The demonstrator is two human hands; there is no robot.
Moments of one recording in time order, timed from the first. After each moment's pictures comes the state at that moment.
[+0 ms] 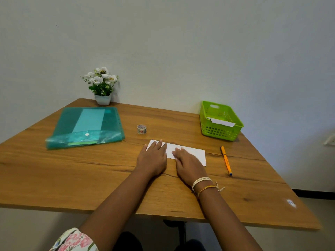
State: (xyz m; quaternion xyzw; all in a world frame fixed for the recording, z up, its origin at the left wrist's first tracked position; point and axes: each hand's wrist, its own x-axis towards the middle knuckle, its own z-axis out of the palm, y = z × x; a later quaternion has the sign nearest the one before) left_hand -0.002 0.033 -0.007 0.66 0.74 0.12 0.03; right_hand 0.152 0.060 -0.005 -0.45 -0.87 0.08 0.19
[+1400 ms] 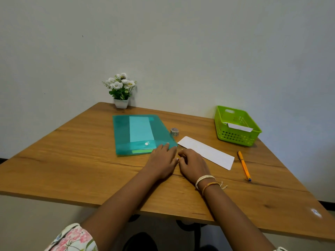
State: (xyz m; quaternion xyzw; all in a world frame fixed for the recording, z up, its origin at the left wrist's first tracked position) left_hand -0.030 0.009 0.004 0.68 0.72 0.16 0.01; right_hand 0.105 0.057 -0.002 -0.45 -0.84 0.12 0.27
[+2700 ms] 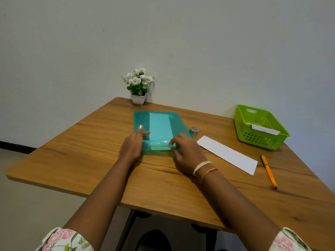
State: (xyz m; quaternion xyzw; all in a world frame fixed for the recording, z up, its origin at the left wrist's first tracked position) left_hand -0.158 -0.020 0.004 0.40 0.73 0.52 0.18; right_hand 0.035 0.051 0.027 -0.29 -0.92 0.07 0.27
